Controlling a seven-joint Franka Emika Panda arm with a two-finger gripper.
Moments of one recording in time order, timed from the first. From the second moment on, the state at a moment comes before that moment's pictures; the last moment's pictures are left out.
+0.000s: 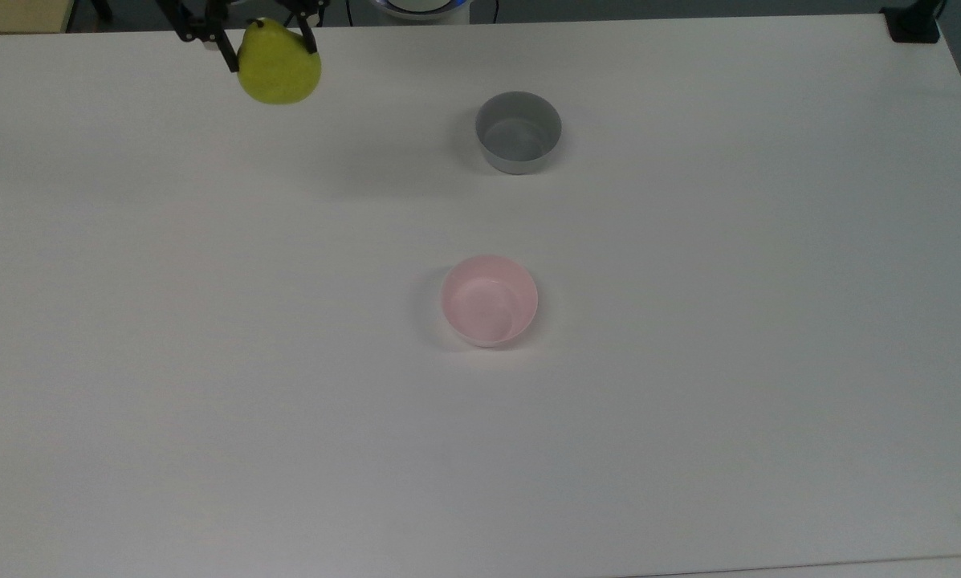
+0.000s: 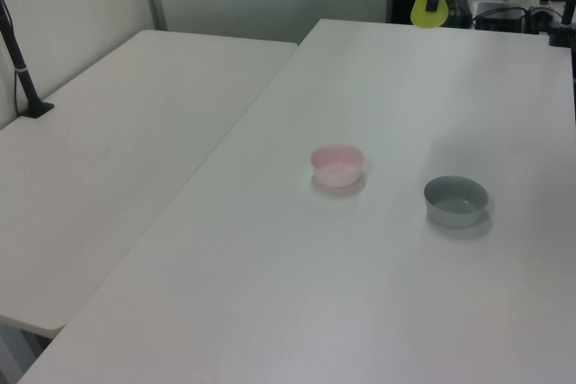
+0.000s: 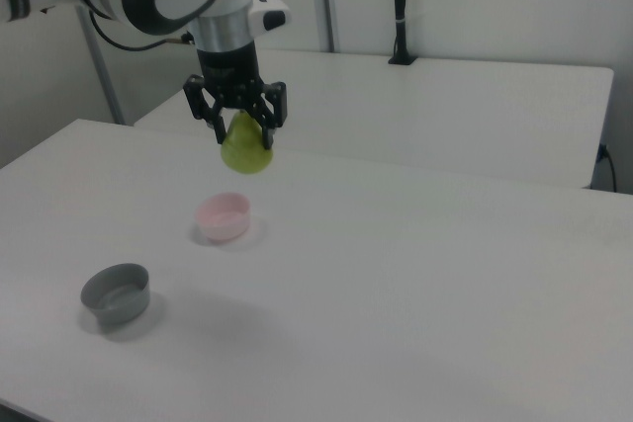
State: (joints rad) arm -0.20 0.00 0.00 -1.65 0.13 1.74 -0.49
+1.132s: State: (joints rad) arm -0.24 0.30 -0.03 -1.65 0.13 2.09 -0.50
